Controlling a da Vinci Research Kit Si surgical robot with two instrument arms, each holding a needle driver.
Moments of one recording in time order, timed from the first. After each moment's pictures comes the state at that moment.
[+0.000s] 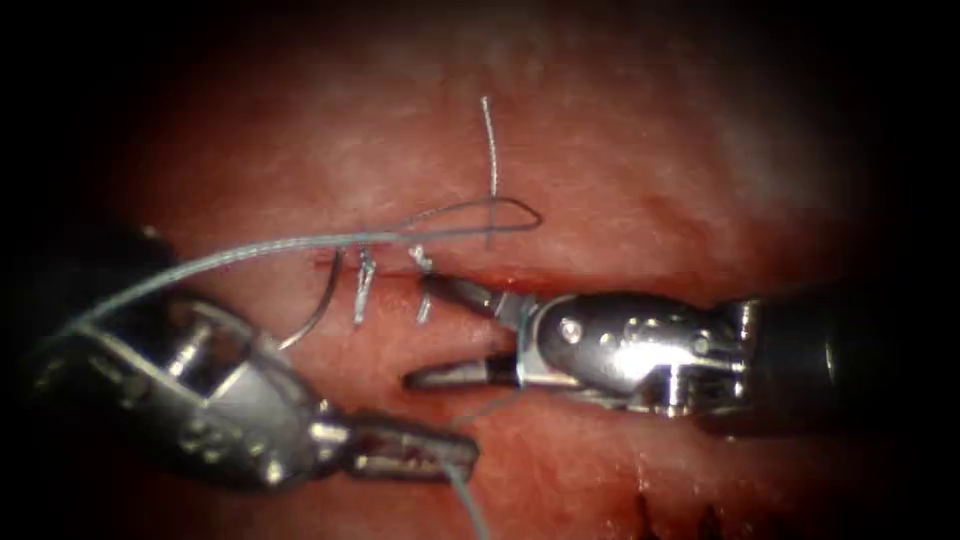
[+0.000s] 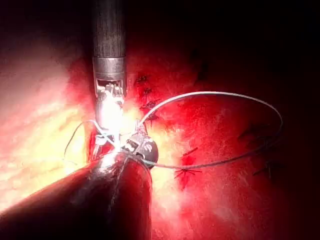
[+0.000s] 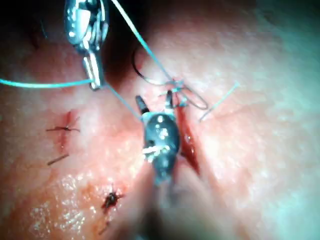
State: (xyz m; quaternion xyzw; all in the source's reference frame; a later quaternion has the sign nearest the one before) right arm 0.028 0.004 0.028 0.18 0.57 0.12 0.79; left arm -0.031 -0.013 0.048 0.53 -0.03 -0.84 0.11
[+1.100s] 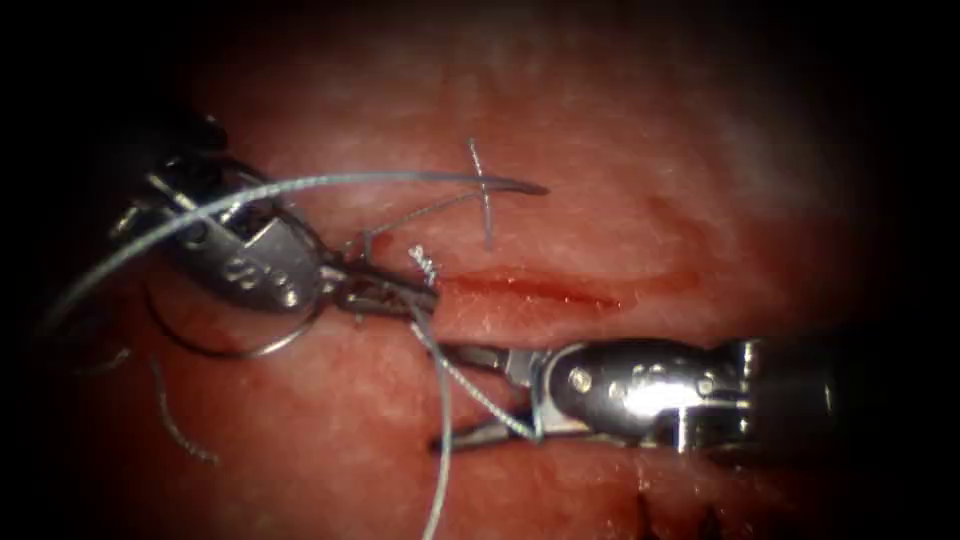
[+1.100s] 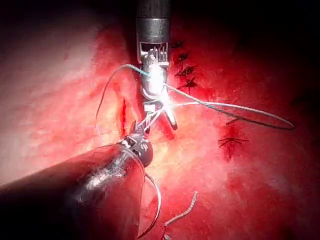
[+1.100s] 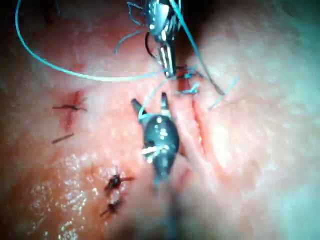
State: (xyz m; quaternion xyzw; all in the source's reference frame) right arm 0.027 0.002 0.030 0.22 0.59 0.06 0.77; left arm -0.028 -0.008 0.062 0.50 -0.04 -0.84 0.21
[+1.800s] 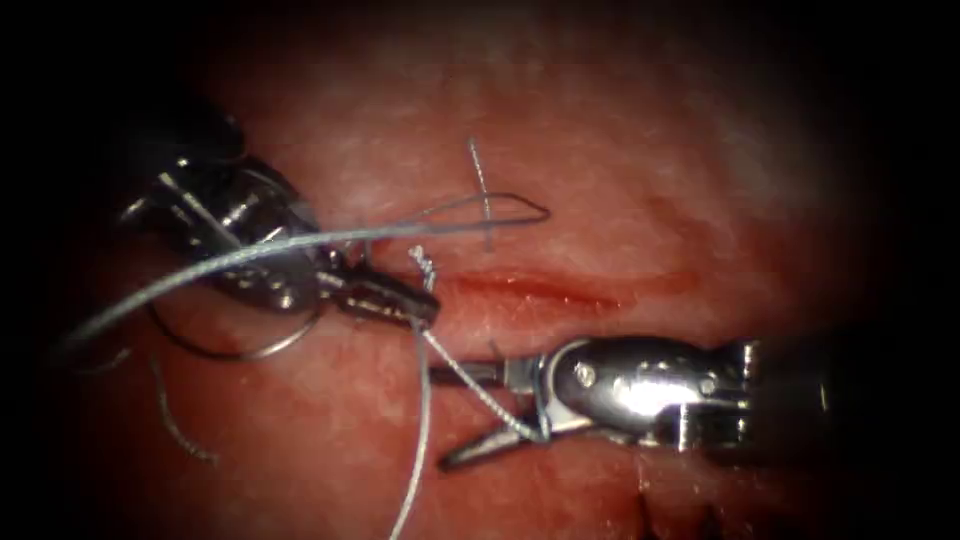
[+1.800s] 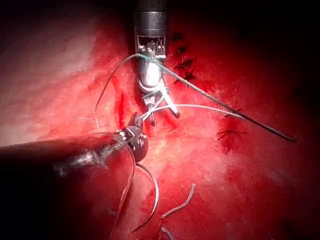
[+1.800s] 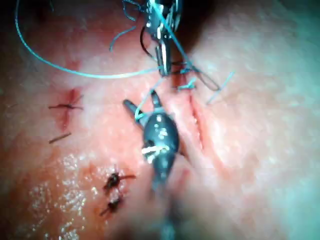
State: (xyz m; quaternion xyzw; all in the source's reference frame) right arm 0.027 0.003 0.030 0.29 0.63 0.11 0.71; left arm -0.029 -0.008 0.062 0.54 -0.08 -0.78 0.29
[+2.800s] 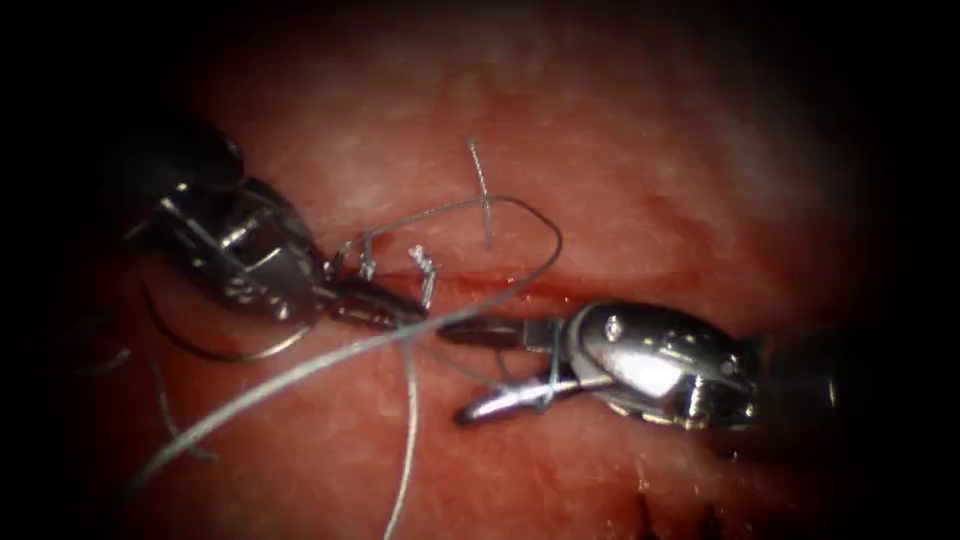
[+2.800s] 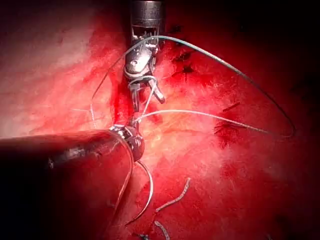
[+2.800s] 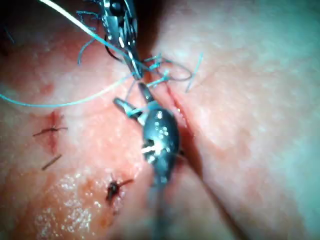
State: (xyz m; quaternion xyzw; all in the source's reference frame) right arm 0.026 0.006 0.031 0.28 0.66 0.17 0.67; left arm -0.028 -0.009 0.063 0.50 -0.09 -0.80 0.32
